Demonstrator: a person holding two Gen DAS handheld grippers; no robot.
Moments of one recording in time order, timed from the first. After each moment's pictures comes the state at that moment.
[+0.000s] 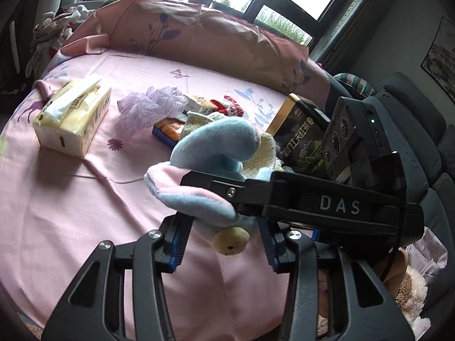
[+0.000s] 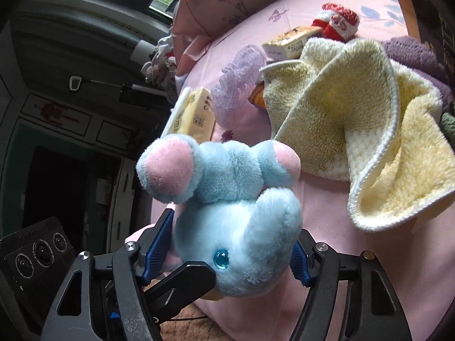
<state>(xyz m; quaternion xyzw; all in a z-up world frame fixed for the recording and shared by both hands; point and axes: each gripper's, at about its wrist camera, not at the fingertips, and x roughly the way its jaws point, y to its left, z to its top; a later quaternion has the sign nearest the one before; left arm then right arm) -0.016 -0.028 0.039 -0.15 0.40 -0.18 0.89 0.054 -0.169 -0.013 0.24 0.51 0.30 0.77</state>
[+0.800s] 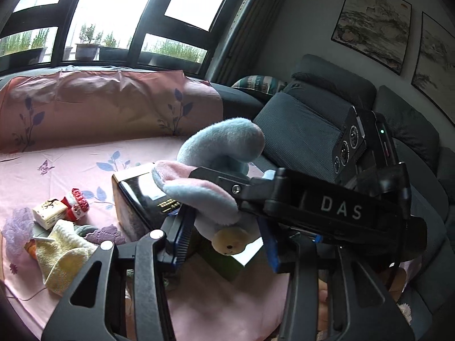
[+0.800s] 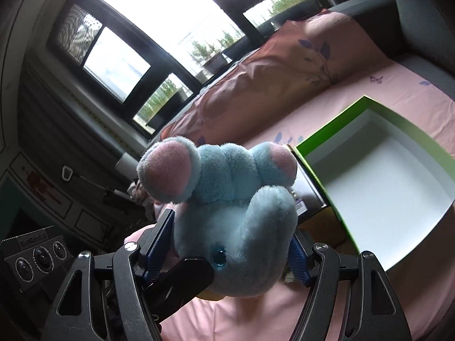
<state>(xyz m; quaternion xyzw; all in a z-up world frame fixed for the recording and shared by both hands) 0.024 -0.220 0.148 -0.08 0.29 -0.38 0.87 0.022 -0.370 0.122 0.29 0.32 0.13 0.89</state>
